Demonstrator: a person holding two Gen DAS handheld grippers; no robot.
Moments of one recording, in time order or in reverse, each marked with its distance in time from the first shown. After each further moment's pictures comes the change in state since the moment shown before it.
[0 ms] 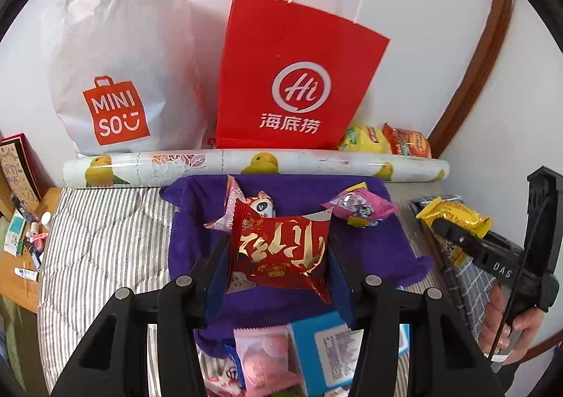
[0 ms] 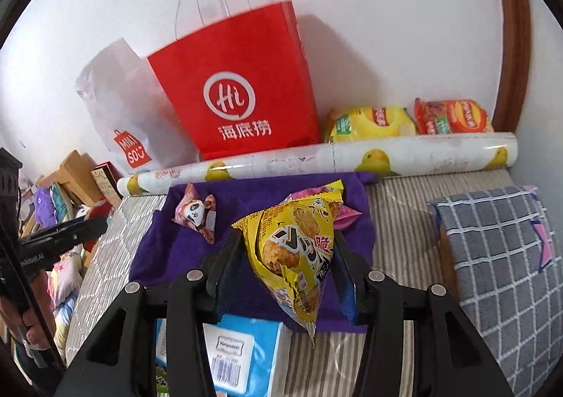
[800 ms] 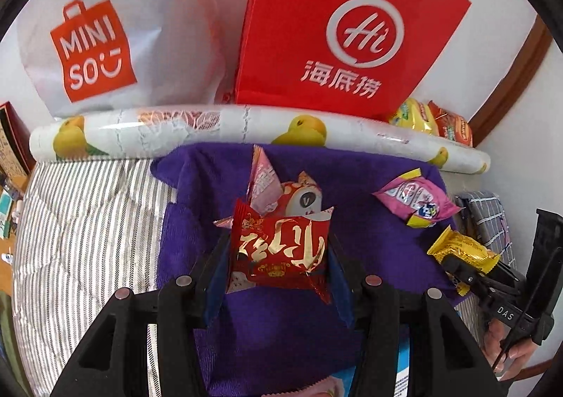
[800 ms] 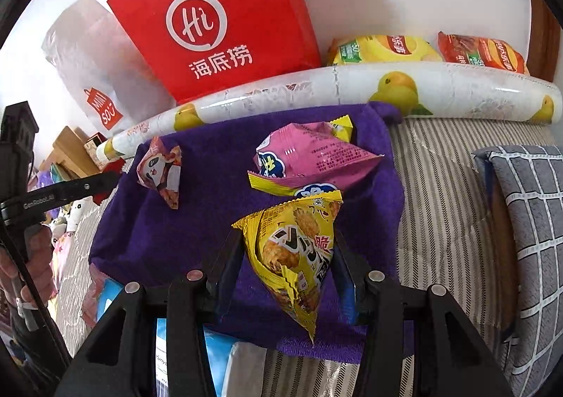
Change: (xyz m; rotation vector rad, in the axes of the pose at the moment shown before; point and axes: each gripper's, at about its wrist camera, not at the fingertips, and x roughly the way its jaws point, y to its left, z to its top) left arm 0.099 0.036 0.006 -0.070 0.153 0.038; right arm 0.086 -0.026 -0.028 0.018 0.147 0.056
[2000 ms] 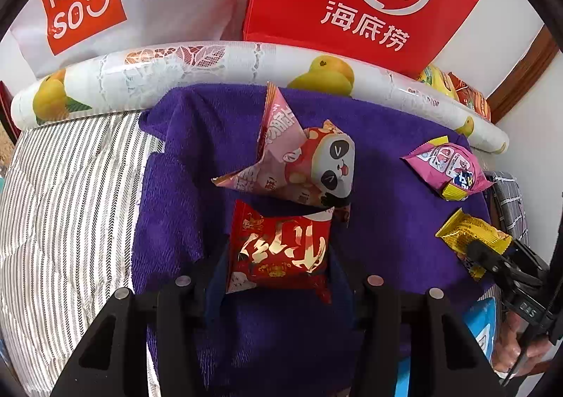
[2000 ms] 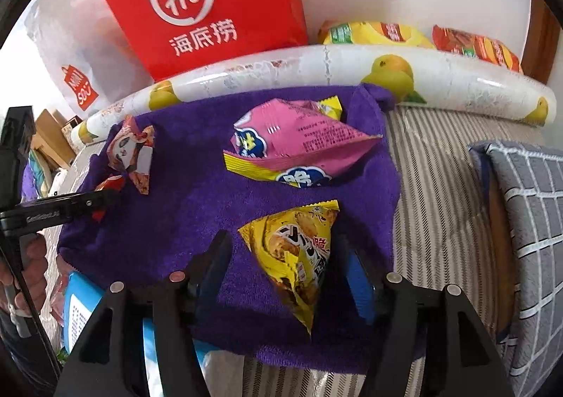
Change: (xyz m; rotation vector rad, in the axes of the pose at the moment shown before) left arm 0.046 0.006 -0.016 -0.005 0.109 0.018; right arm 0.013 0.004 -0.005 -0.047 0.031 -0.112
